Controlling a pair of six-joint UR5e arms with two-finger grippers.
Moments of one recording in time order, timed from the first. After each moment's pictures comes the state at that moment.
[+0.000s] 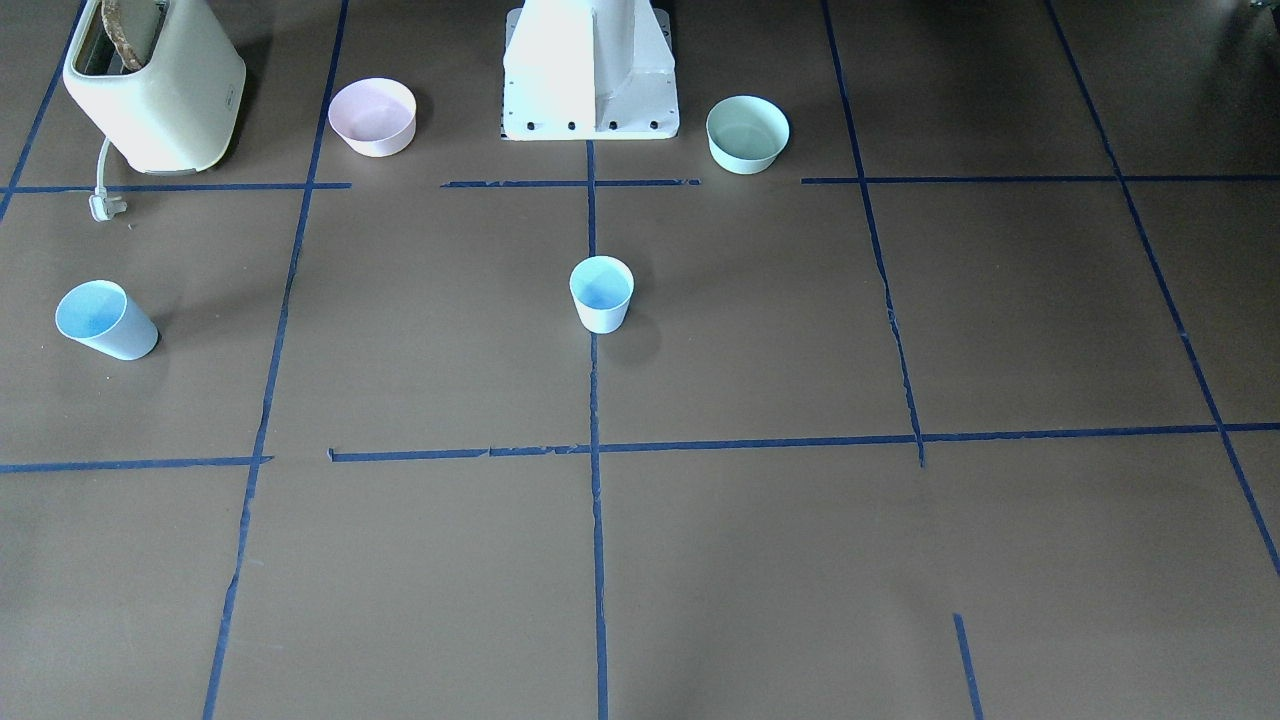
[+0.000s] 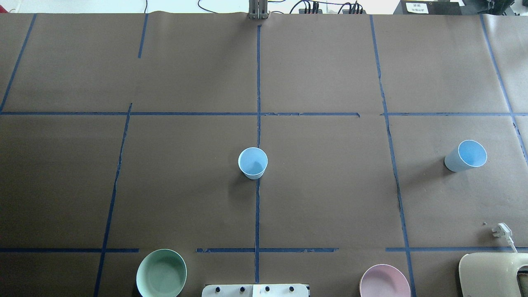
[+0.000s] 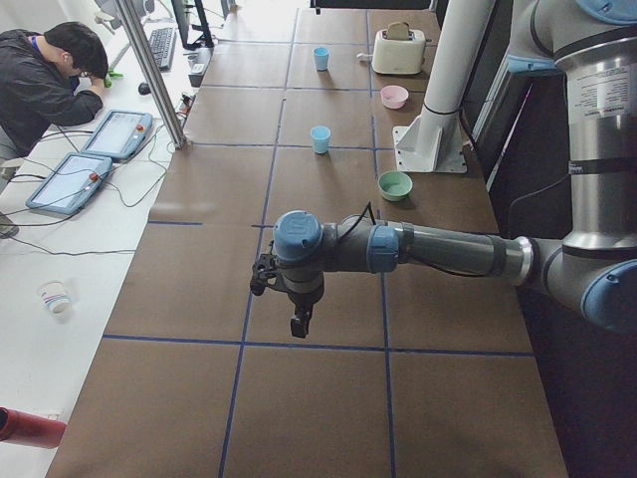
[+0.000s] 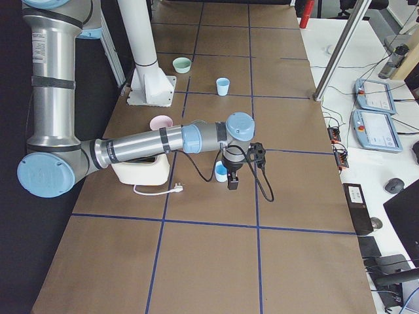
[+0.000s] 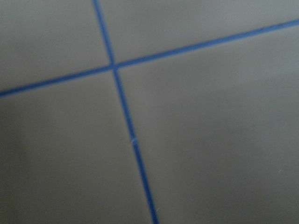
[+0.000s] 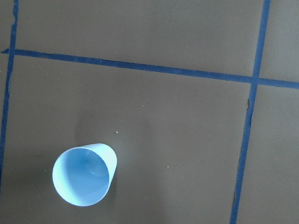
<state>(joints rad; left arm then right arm) -1.59 -1.38 -1.85 -1.44 -2.38 0.20 1.38 -1.64 1.89 -1.65 2.39 0.14</state>
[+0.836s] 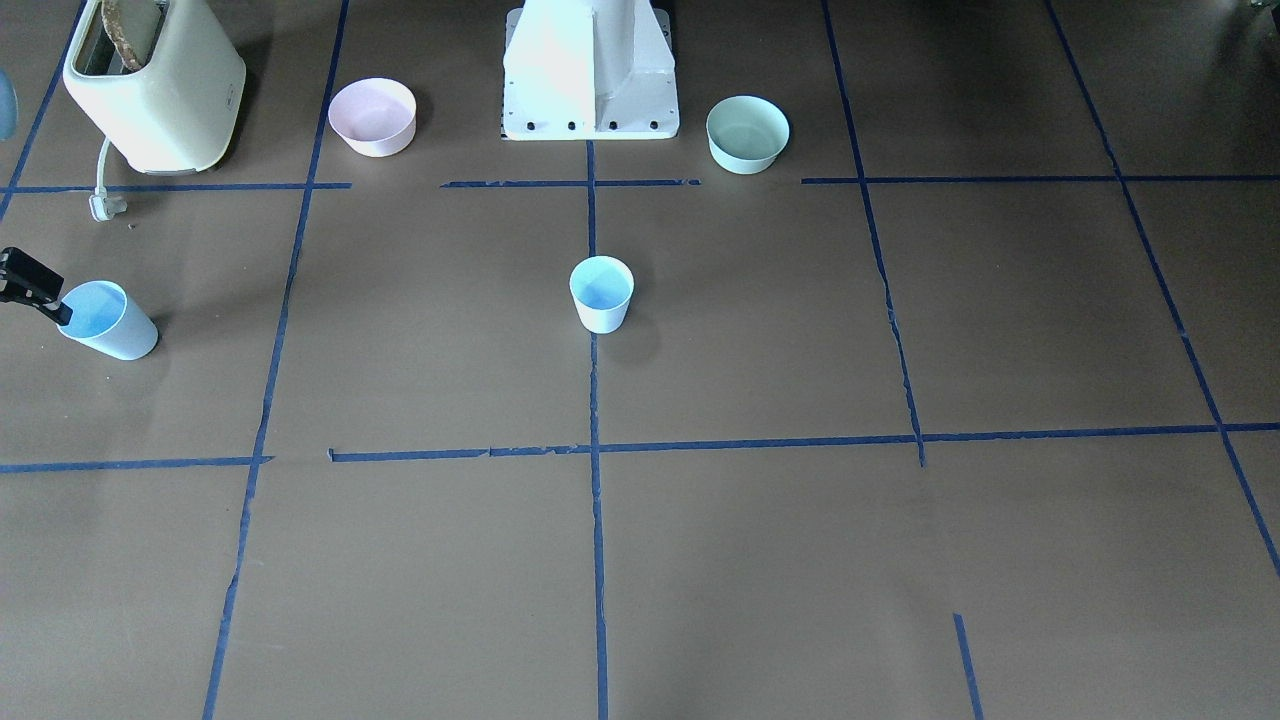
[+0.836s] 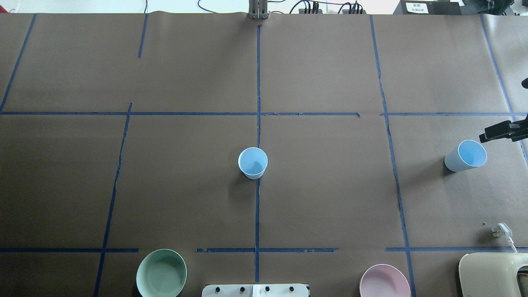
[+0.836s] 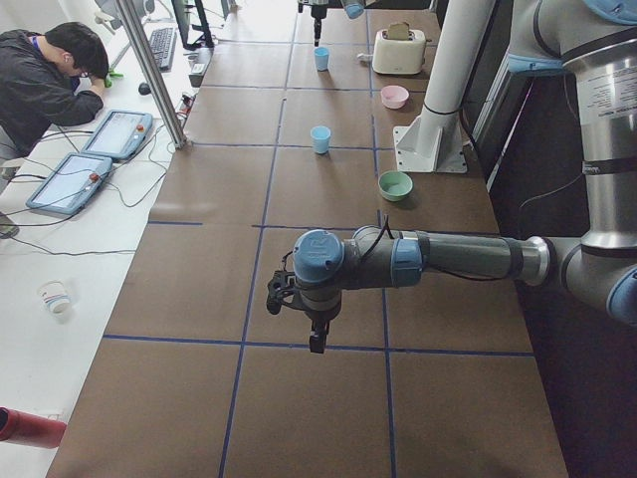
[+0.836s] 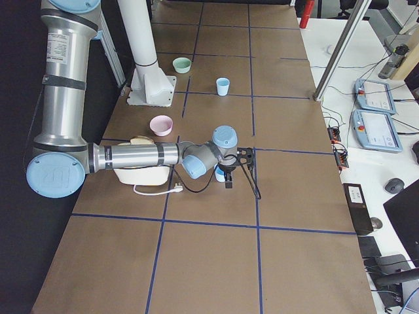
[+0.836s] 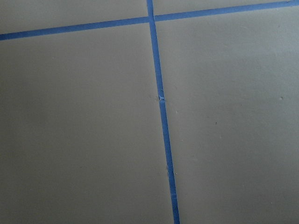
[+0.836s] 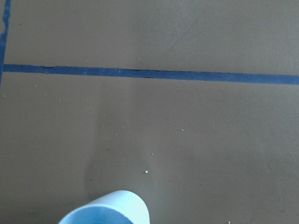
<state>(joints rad) -1.61 -1.34 -1.86 -1.45 -2.39 0.21 1.12 -1.70 1.69 -0.97 2.26 0.66</state>
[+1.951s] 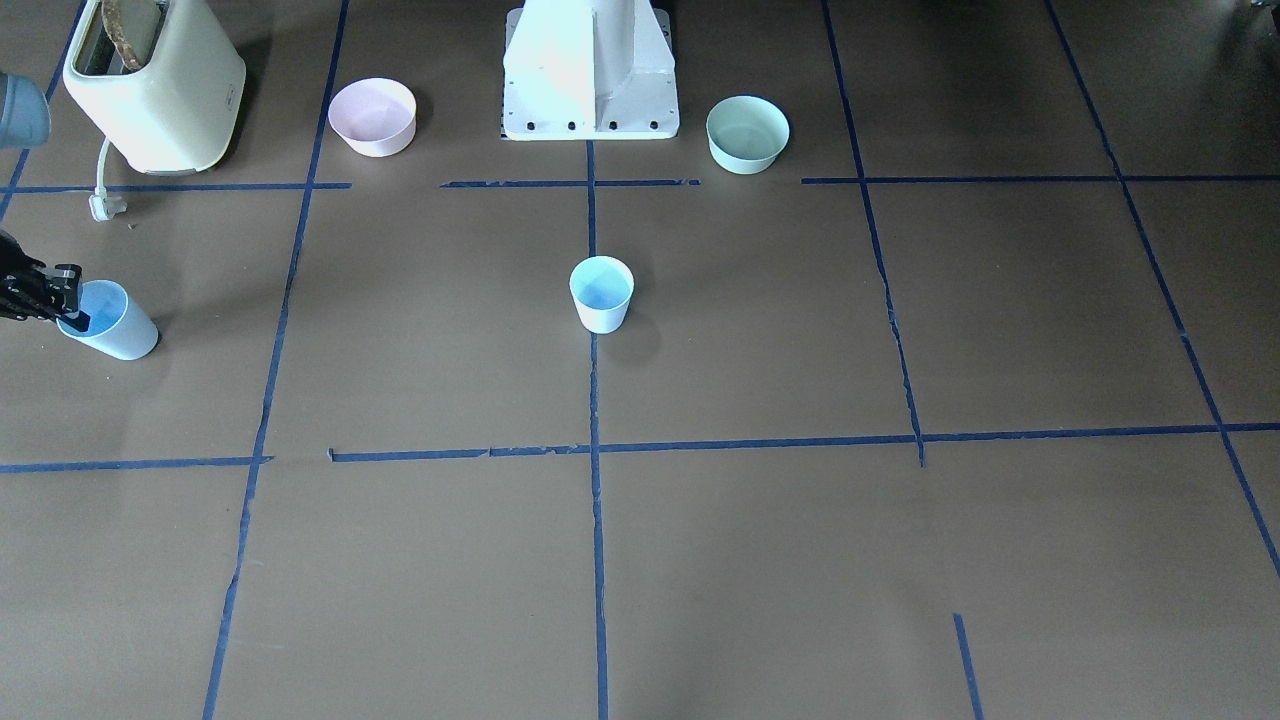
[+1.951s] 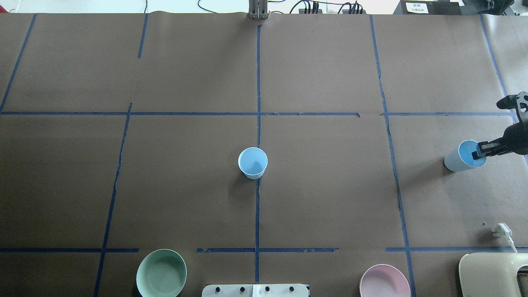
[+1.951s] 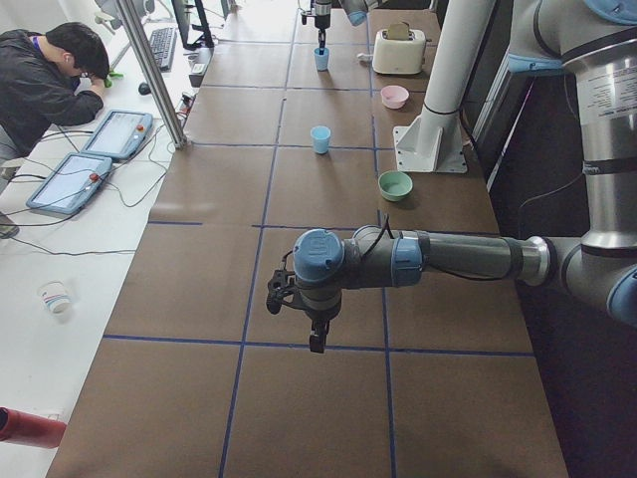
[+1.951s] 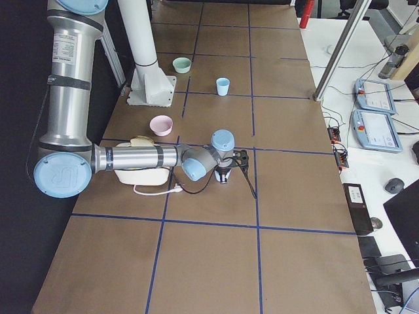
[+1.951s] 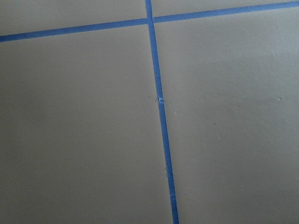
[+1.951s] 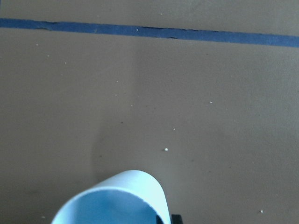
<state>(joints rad) -1.61 -1.34 -1.86 -1.45 -2.39 0.21 1.04 -1.70 1.68 -0.97 2.27 0.67</state>
